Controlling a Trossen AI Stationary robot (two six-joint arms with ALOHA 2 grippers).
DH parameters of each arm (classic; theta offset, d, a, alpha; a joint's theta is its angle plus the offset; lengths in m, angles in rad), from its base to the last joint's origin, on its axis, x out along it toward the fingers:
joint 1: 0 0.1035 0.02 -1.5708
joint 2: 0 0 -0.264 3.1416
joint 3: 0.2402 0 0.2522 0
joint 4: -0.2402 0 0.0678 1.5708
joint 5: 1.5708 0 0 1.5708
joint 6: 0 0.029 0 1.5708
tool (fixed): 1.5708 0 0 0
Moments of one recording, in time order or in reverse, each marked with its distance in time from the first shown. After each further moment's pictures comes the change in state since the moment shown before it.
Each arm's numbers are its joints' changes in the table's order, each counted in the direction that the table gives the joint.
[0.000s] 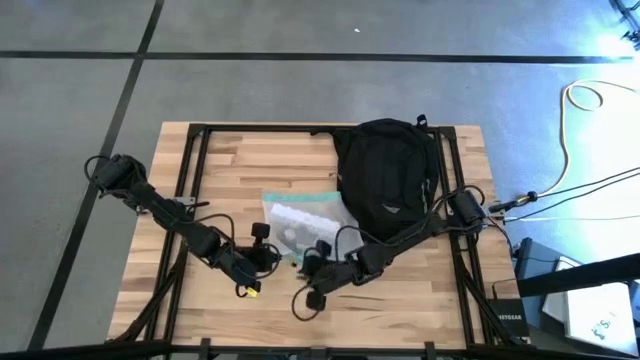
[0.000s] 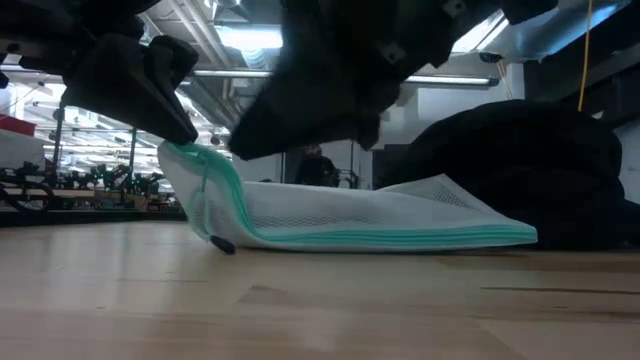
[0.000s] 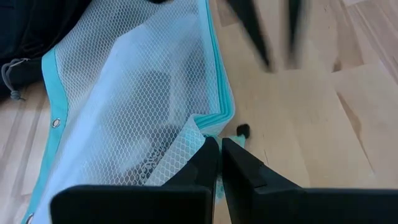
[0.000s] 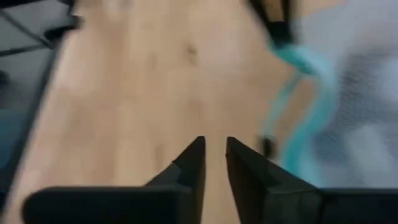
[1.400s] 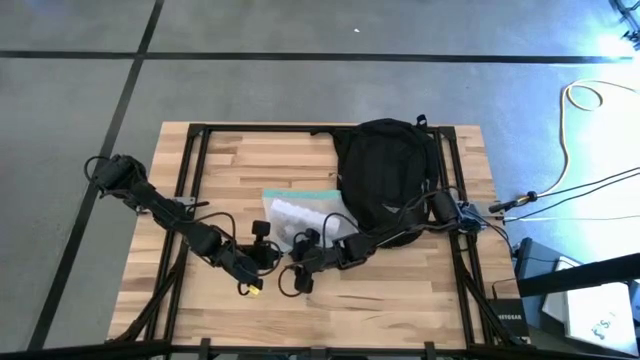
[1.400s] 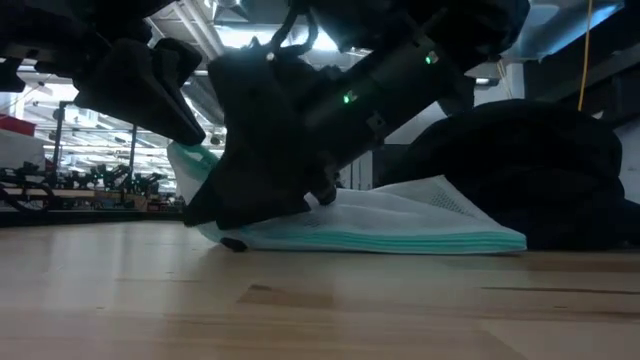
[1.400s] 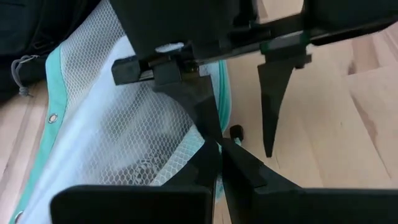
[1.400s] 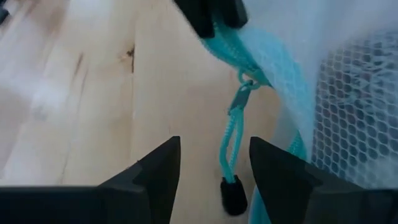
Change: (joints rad) left arm 0.008 0.001 0.000 0.007 -0.010 0.003; right arm -0.134 0.155 0.005 0.163 -0.047 -0.106
